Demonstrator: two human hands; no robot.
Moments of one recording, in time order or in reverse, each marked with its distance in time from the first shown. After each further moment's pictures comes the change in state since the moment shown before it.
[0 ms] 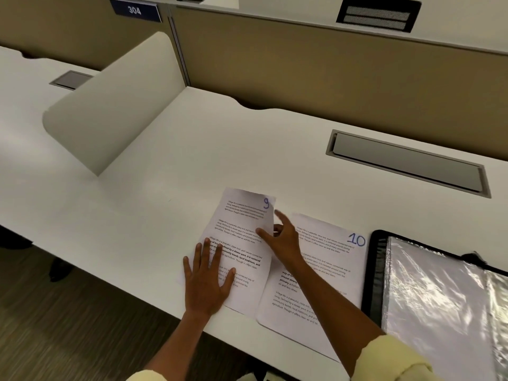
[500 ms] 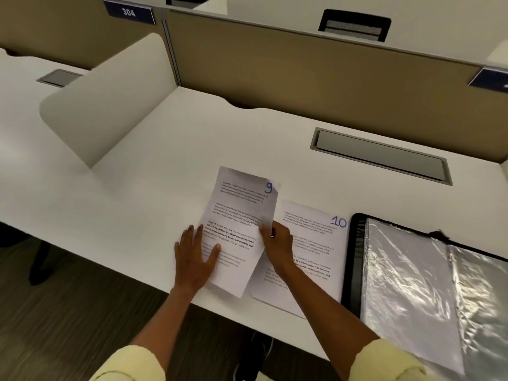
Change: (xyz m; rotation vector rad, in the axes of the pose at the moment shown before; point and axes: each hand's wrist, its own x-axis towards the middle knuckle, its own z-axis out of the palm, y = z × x) left_hand 0.000 -0.011 -0.019 -0.364 0.026 -0.084; right_hand -0.070 0.010 0.005 -0.002 0.179 0.008
